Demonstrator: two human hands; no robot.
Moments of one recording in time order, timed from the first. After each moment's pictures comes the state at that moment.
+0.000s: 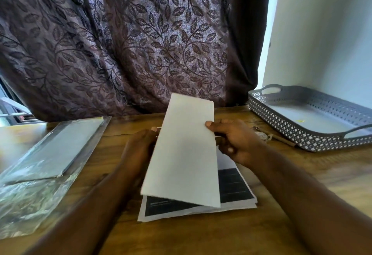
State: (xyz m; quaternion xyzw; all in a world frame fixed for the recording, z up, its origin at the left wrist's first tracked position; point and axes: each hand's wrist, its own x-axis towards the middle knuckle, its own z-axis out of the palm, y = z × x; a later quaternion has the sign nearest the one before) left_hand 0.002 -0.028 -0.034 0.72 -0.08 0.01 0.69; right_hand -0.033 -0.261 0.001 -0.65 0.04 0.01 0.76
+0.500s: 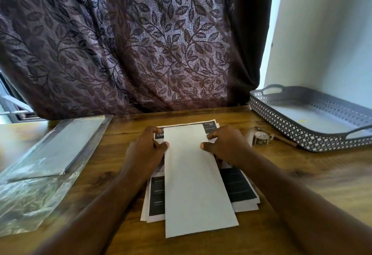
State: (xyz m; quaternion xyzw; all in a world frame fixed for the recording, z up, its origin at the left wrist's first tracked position) left_hand 0.005 -0.029 -0.041 0.91 -0.08 0.14 0.38; right_hand -0.019 -0.250 -0.015 -0.95 0.04 -0.05 0.30
